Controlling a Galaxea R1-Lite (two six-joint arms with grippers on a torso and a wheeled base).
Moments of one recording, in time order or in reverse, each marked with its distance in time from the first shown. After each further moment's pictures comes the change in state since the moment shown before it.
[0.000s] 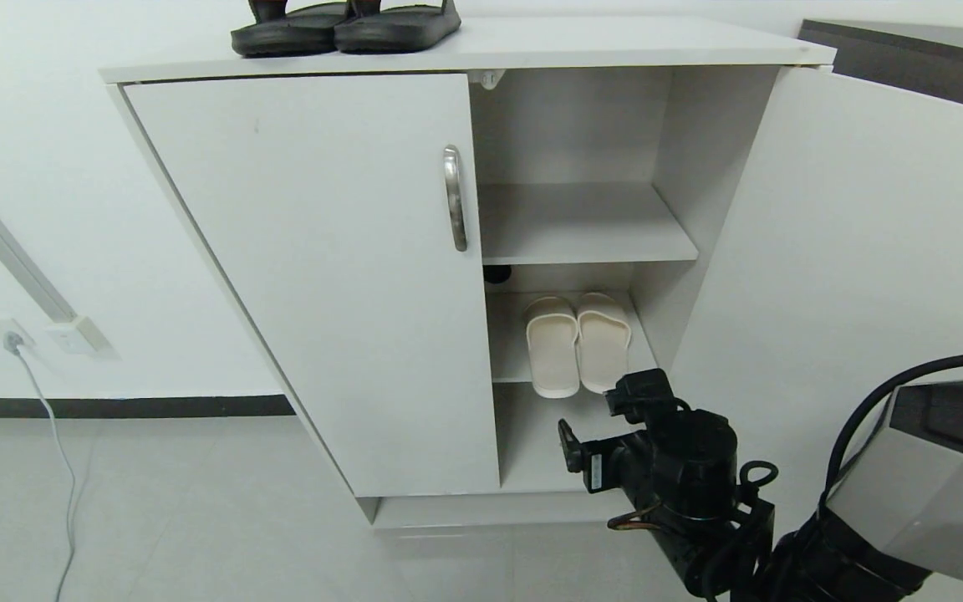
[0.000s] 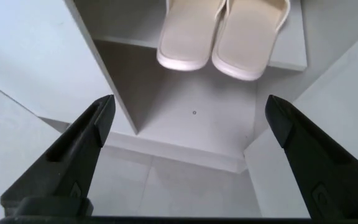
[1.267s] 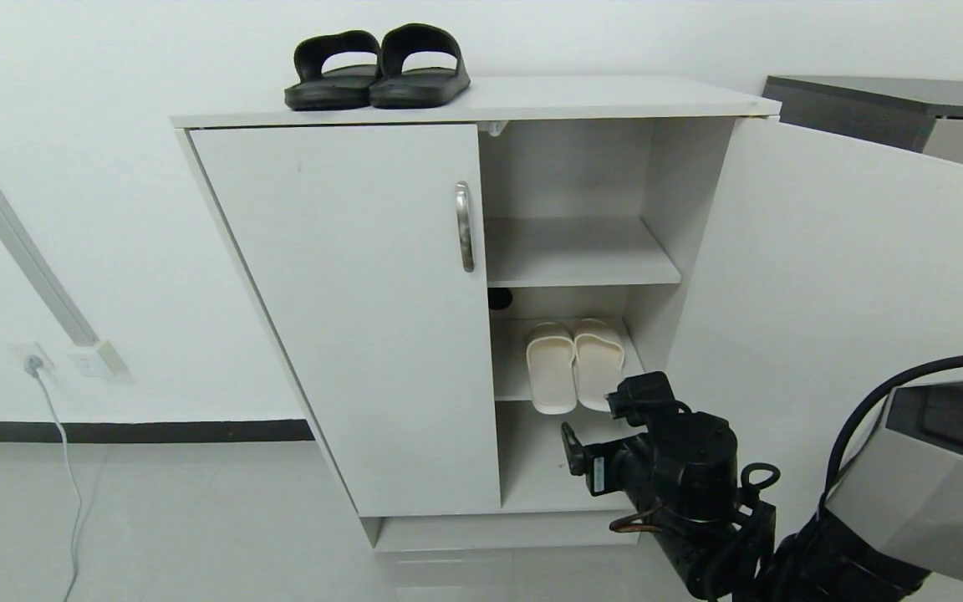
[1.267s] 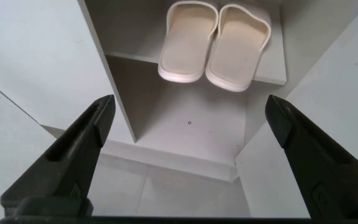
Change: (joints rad) left arm 0.000 0.000 0.000 0.000 0.000 0.001; right arm -0.001 0.002 0.010 -0.001 -0.003 -0.001
